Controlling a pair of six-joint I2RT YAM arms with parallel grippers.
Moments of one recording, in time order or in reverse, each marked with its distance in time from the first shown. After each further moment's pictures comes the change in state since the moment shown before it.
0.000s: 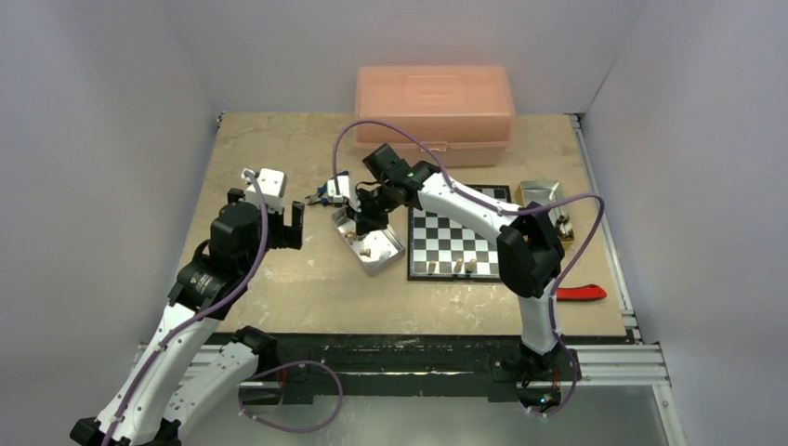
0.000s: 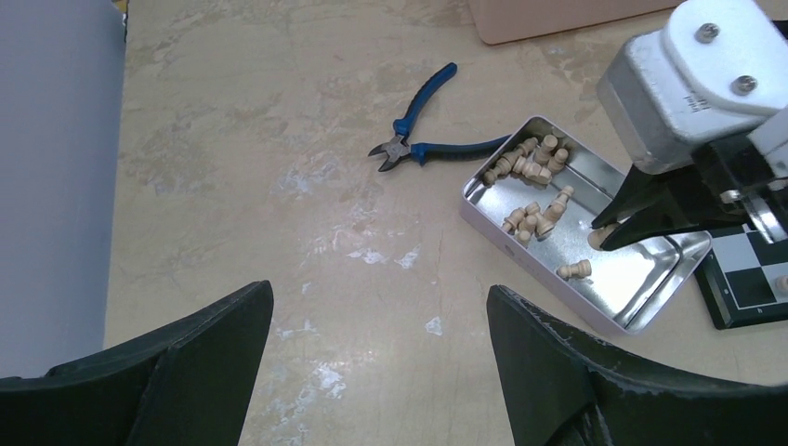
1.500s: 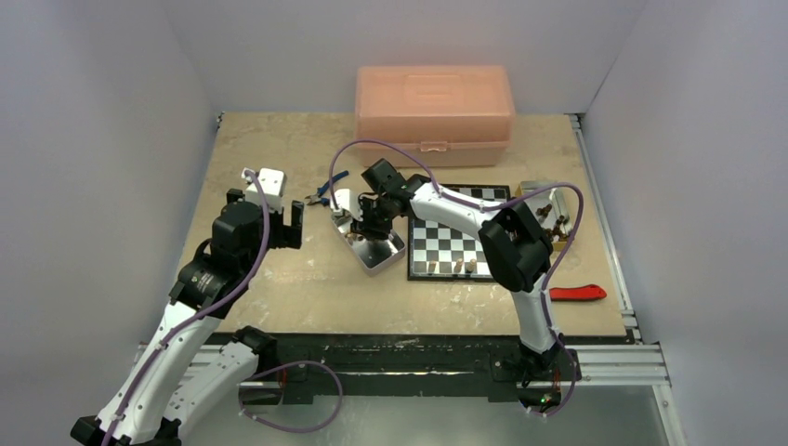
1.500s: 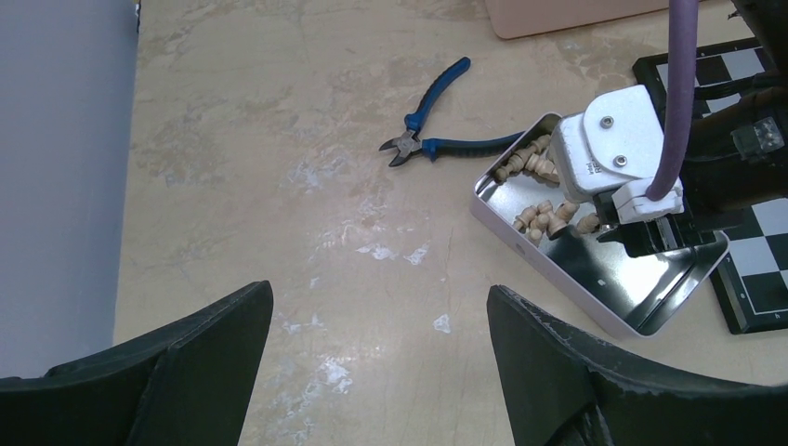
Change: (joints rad) left arm 0.000 0.009 0.000 -0.006 -0.023 -0.008; right arm 0.000 0.060 -0.099 0.122 0.189 -0.040
